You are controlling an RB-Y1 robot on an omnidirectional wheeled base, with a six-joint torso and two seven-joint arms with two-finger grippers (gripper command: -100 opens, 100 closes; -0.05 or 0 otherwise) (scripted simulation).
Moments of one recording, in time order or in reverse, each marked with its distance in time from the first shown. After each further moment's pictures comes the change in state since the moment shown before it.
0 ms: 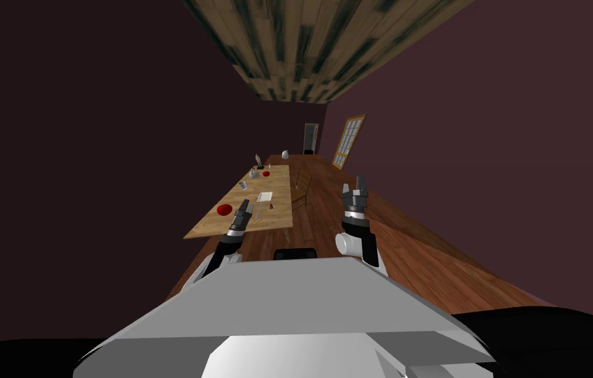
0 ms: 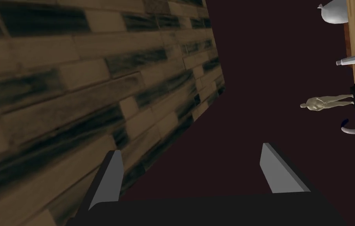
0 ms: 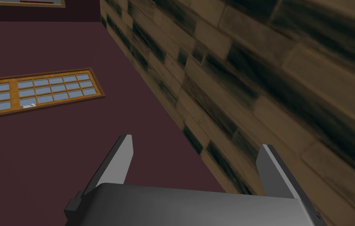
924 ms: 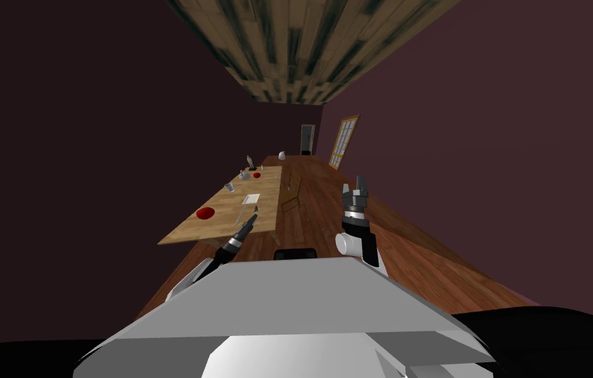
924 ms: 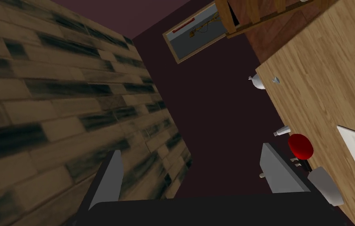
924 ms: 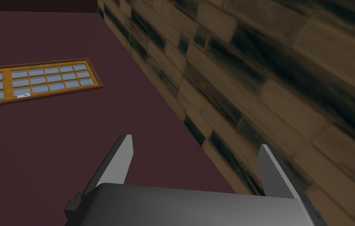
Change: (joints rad) left arm -0.032 0.264 -0.117 0.292 -0.061 -0.027 0.045; right arm 0.000 0.000 0.000 0.000 0.000 0.000 0.000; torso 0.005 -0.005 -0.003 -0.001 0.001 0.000
